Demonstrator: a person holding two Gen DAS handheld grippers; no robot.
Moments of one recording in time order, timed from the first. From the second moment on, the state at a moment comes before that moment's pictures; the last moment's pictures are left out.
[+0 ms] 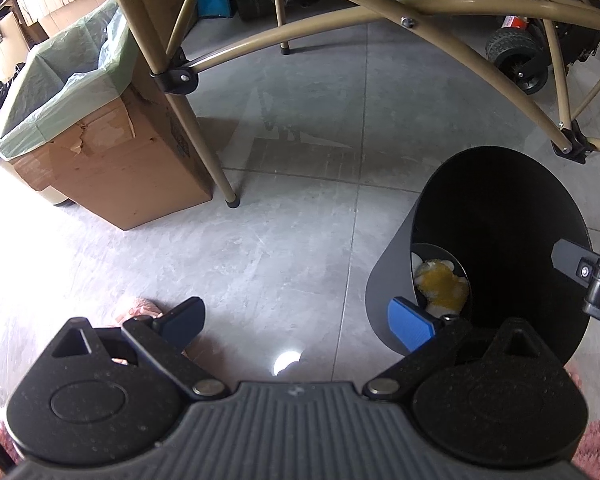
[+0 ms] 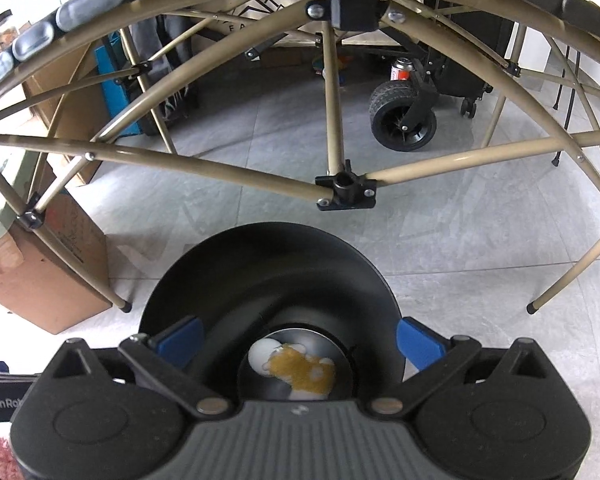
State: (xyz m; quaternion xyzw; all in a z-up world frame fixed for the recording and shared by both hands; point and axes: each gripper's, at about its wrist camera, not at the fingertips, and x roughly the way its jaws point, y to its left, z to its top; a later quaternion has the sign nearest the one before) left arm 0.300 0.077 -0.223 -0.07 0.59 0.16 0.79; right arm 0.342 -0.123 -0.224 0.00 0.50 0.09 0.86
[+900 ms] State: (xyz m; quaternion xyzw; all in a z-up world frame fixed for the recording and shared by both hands) left arm 0.279 0.057 -0.152 -0.08 0.47 0.15 0.87; right arm 0.307 -0.161 -0.140 0.04 0.38 0.12 0.92
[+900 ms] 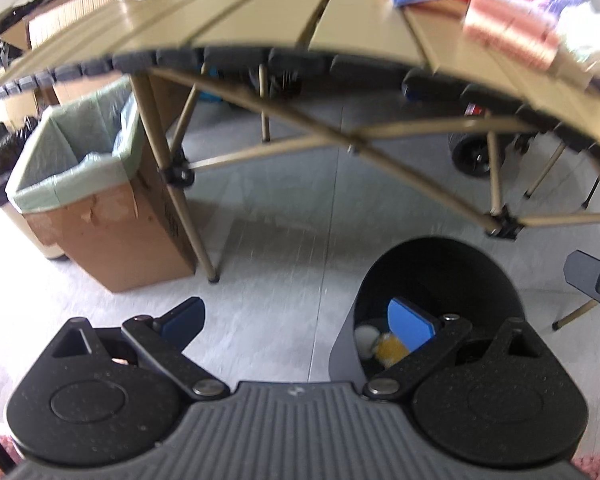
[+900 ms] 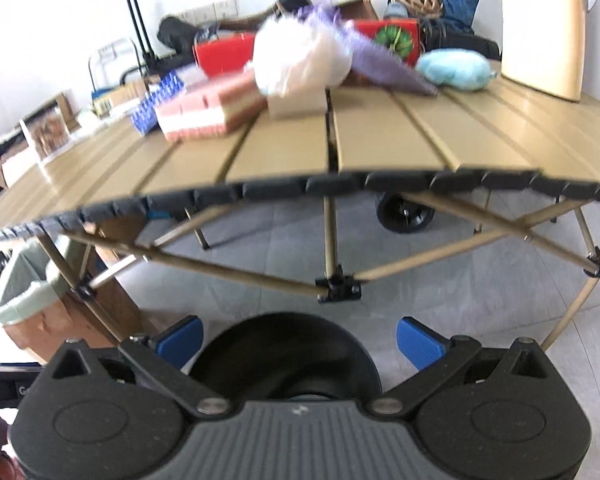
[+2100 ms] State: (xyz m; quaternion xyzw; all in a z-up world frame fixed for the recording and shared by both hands) left arm 0.285 0.009 0.008 -0.06 0.22 0.11 0.97; right arm 0.319 -0.231 -0.013 0.10 0.18 0.11 0.97
